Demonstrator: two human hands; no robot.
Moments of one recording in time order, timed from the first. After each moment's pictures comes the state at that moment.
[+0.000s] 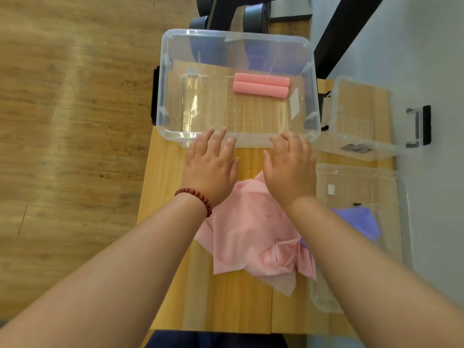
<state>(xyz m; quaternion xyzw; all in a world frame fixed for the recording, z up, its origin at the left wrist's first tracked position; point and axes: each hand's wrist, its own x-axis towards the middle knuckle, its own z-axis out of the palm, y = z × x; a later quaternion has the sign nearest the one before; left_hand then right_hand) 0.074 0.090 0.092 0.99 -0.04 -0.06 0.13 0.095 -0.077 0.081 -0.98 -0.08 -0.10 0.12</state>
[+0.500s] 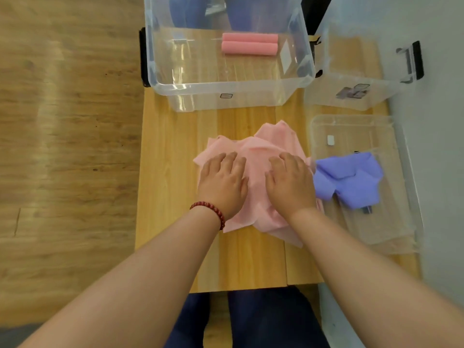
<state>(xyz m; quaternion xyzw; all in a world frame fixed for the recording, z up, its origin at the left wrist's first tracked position) -0.042 0.074 0.047 0.97 -0.10 -0.17 0.14 -0.038 -0.089 0.025 -0.99 -0.01 0.04 0.09</state>
